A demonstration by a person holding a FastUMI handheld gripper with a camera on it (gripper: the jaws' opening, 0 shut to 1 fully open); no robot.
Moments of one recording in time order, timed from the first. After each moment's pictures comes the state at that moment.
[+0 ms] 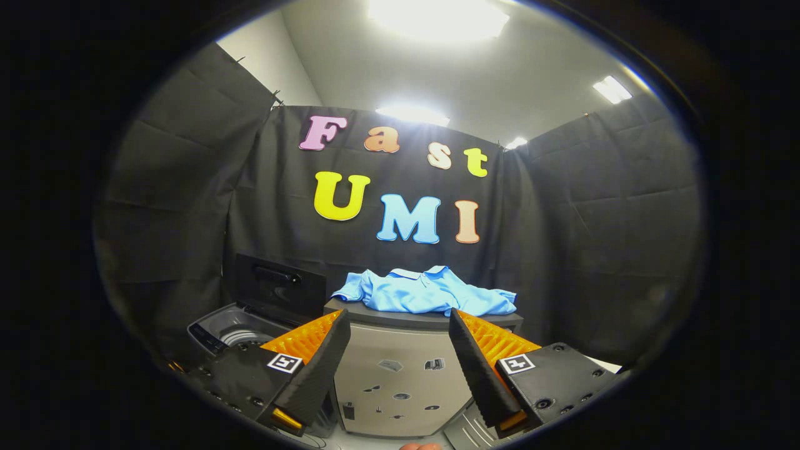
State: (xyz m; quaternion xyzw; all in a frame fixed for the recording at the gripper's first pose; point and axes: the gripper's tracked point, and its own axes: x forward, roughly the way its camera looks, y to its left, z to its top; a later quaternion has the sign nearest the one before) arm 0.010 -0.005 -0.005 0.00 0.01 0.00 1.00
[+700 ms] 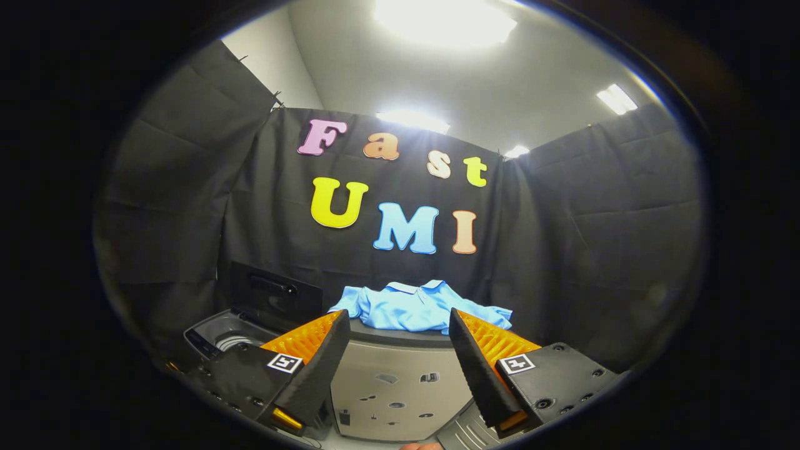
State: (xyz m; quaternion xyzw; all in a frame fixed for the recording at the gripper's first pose) arm 0.024 -0.003 0.036 -0.02 -0.01 -0.01 1.00
